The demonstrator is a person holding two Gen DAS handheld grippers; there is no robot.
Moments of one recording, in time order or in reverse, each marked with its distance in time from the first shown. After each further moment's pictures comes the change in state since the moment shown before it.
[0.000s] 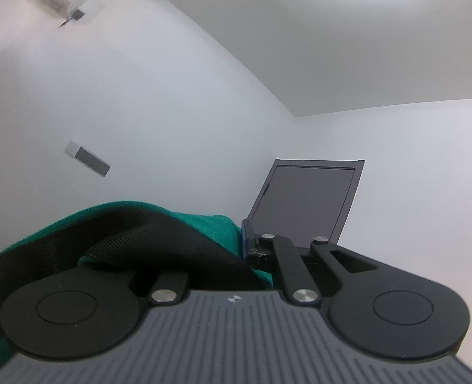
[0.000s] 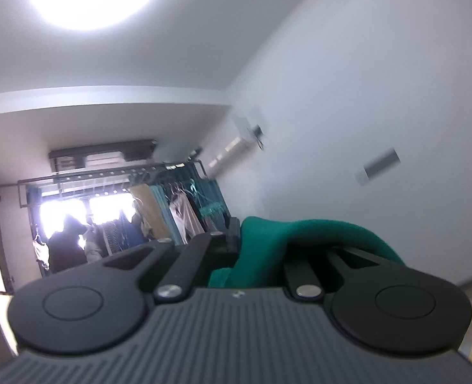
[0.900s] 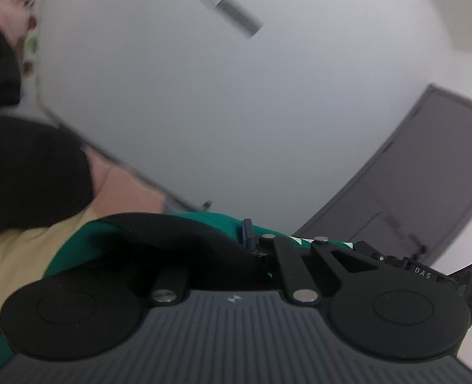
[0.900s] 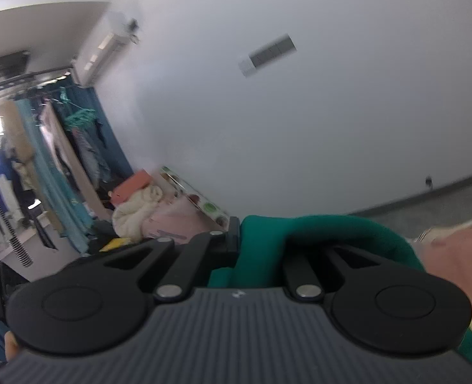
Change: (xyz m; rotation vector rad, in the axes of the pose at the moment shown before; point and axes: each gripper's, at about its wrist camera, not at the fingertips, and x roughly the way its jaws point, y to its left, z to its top) left arm 0.256 0.435 -0.263 -0.264 0.422 0.402; right arm 0.195 -0.310 -0.256 0.104 0.382 -0.411
